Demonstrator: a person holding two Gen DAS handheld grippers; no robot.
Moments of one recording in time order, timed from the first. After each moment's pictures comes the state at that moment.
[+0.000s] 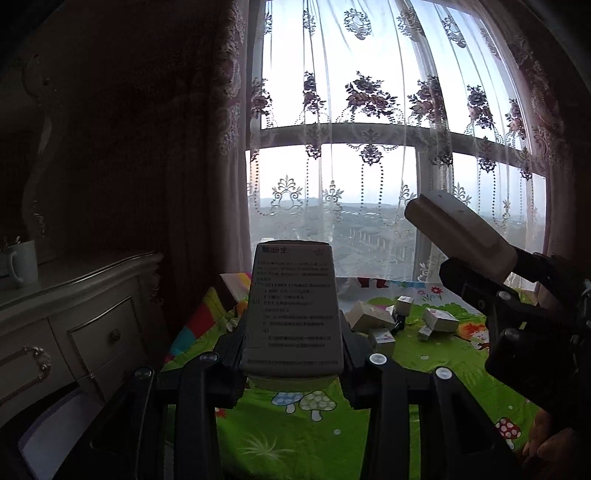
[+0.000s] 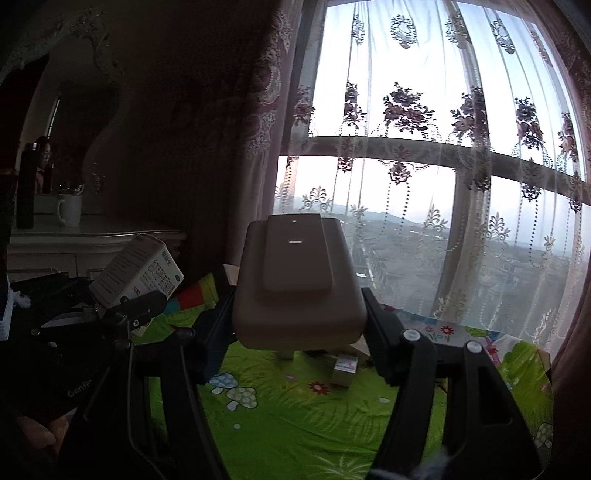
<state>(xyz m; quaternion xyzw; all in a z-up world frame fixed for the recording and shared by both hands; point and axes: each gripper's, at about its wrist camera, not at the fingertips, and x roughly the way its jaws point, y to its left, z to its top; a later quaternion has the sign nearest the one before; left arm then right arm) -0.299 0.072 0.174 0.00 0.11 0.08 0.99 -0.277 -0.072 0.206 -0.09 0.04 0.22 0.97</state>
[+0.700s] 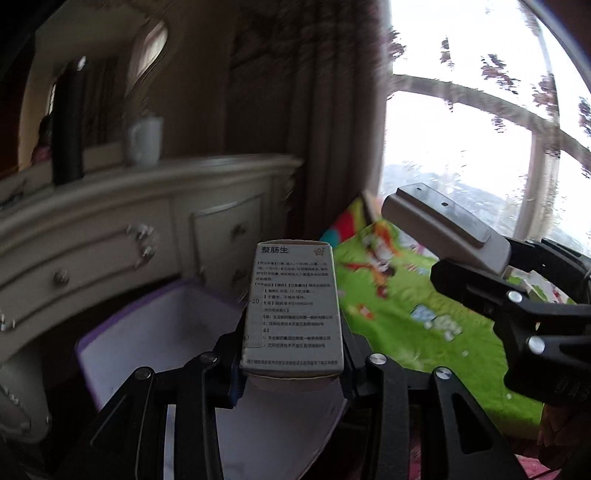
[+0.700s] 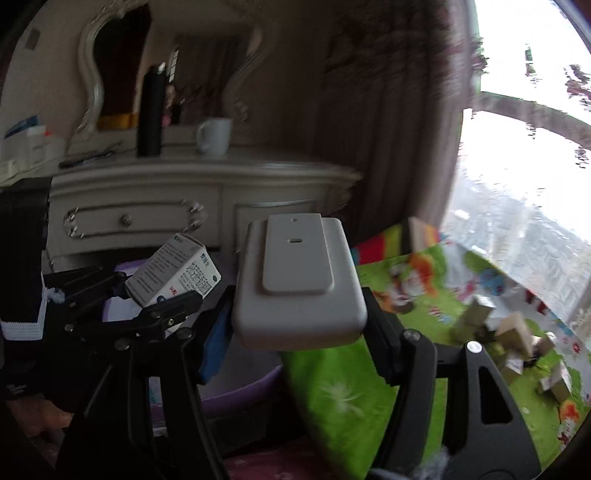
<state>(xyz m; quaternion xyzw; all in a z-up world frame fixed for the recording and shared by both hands) -0.373 0.206 0.097 -0.11 0.22 0.25 0.94 -0.282 0.095 0.155 -0.18 0.16 0.48 0.84</state>
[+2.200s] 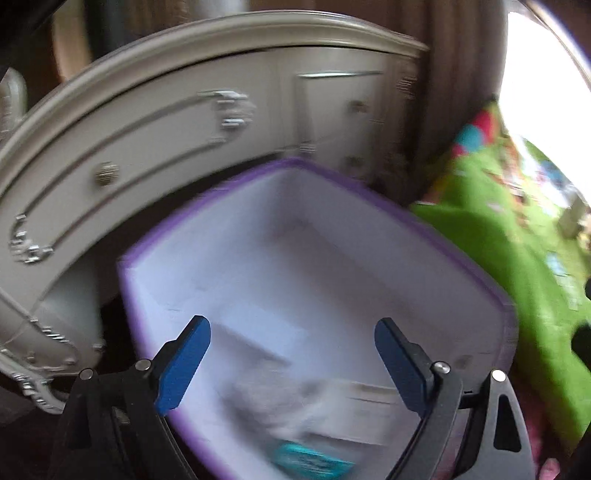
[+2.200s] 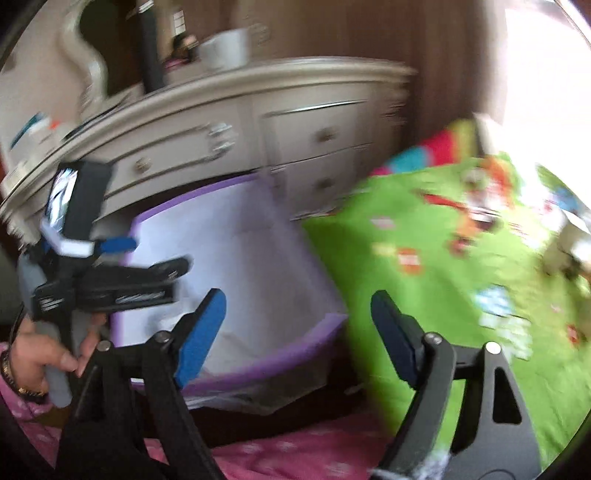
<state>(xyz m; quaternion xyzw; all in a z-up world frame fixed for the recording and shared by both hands) -0.340 0.287 0.031 -0.17 0.42 0.36 0.82 -0.236 0.116 0.078 -0.17 0.32 0.50 0.79</state>
